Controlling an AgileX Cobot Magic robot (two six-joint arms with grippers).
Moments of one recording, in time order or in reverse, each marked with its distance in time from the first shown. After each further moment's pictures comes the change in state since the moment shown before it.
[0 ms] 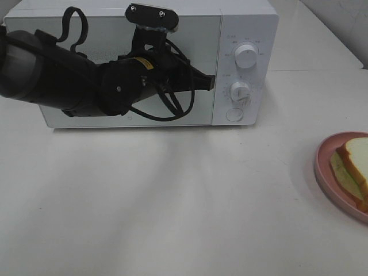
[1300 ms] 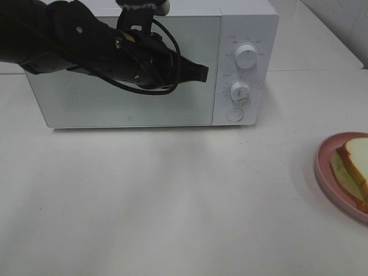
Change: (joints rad) left arm 0.029 -0.187 -0.008 -0.048 0.520 -0.001; right arm 0.000 0.000 0.000 0.000 0.000 0.000
